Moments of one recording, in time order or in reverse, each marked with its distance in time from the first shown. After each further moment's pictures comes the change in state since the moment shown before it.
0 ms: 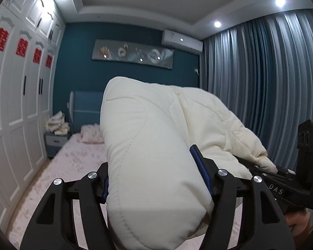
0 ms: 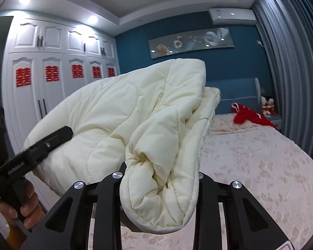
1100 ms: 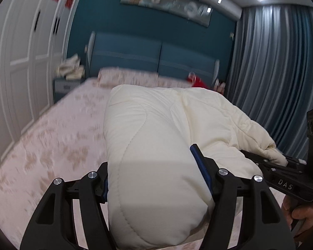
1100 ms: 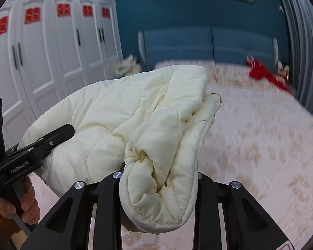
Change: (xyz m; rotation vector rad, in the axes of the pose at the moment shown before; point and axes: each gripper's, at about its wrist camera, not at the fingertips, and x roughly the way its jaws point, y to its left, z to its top) left arm 0.217 0.202 -0.220 -0.163 0.317 0.084; right arm 0.316 -0.005 -0.180 -0.052 0.389 -0.043
